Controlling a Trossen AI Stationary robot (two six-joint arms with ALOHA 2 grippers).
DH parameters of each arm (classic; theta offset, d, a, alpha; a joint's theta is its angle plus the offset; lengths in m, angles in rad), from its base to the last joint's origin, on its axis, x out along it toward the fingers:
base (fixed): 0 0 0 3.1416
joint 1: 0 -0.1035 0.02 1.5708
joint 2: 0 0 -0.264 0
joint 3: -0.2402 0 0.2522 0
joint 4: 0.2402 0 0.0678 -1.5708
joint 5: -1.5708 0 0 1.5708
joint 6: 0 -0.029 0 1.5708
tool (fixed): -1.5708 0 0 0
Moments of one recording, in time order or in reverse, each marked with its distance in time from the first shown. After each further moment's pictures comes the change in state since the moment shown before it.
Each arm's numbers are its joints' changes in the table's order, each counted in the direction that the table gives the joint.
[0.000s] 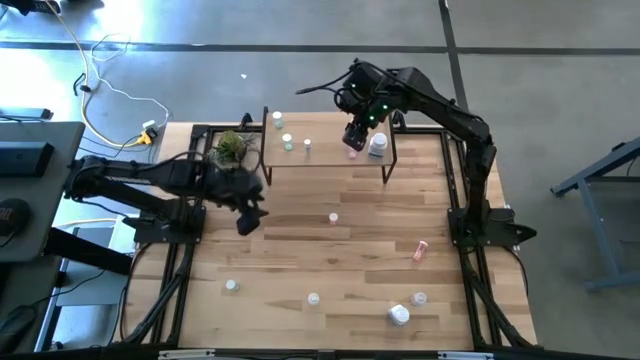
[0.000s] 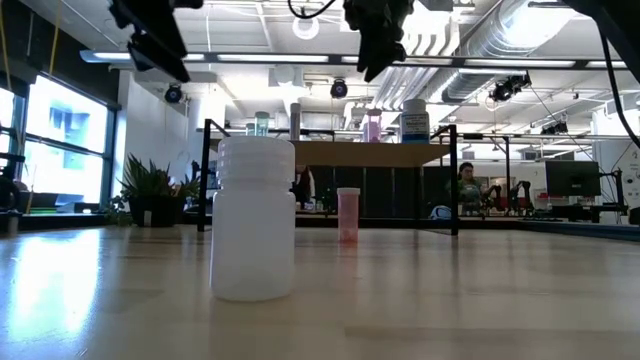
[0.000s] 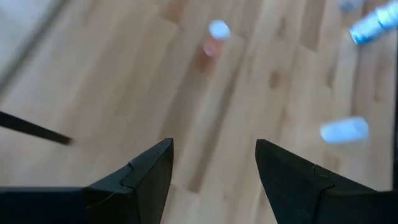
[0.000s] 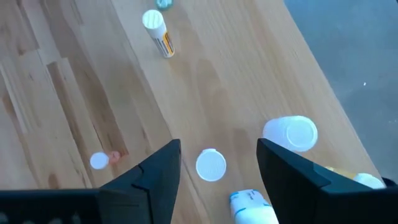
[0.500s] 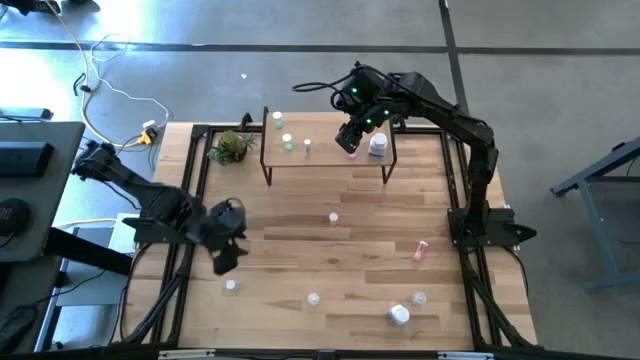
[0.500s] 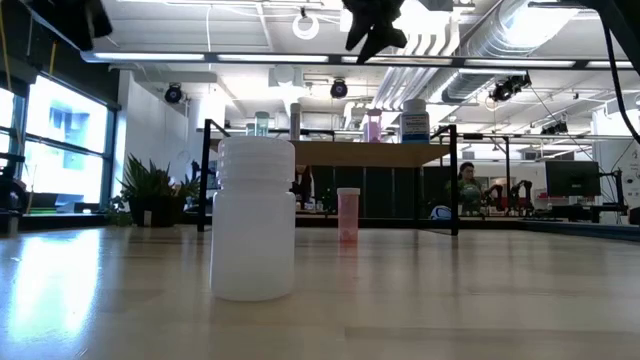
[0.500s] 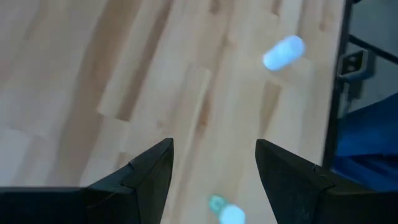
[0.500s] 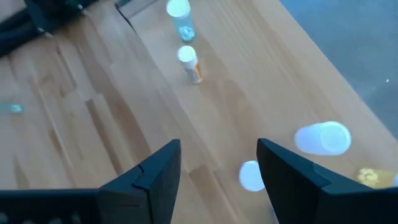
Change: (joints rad) left arm 0.483 0.003 0.000 0.110 -0.111 0.401; right arm -0.065 -0.032 -0.010 -0.057 0.000 -0.200
